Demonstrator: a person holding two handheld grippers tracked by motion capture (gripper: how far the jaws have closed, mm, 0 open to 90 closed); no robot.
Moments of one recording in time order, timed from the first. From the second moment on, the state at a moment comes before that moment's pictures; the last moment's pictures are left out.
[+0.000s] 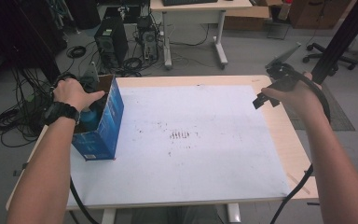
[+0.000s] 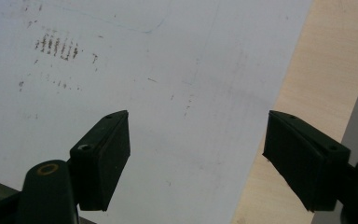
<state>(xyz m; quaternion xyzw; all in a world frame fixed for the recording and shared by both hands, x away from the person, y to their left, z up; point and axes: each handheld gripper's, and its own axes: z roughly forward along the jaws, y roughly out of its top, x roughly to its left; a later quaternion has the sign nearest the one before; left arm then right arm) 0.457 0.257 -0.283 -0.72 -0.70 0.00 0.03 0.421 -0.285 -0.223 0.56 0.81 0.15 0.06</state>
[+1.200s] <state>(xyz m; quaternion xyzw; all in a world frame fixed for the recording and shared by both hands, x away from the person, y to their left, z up) 0.453 0.258 -0.269 -0.70 -0.72 0.02 0.03 0.418 -0.288 -0.223 0.56 0.81 0.15 0.06</state>
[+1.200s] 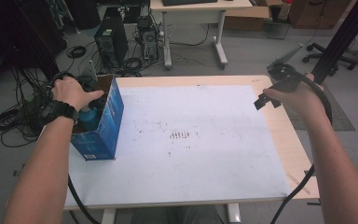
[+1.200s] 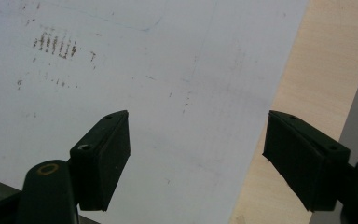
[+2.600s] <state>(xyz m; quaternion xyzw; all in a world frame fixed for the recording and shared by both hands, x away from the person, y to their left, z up) 0.439 0.175 -0.179 -0.76 -0.64 -0.02 -0.05 0.415 -0.294 -0.222 0.56 0.81 0.16 0.06</state>
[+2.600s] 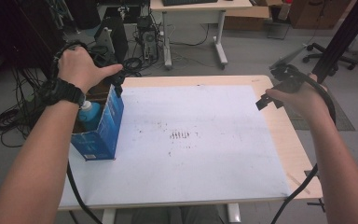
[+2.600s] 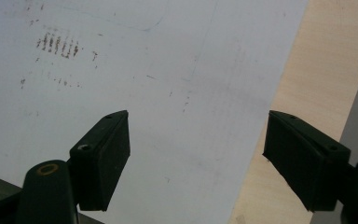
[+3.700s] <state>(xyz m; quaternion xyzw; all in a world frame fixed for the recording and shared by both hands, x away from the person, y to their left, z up) 0.440 0.071 -0.210 -0.79 -0.61 -0.01 -0.05 0.414 -0.292 -0.221 0.55 0.82 0.17 0.05</state>
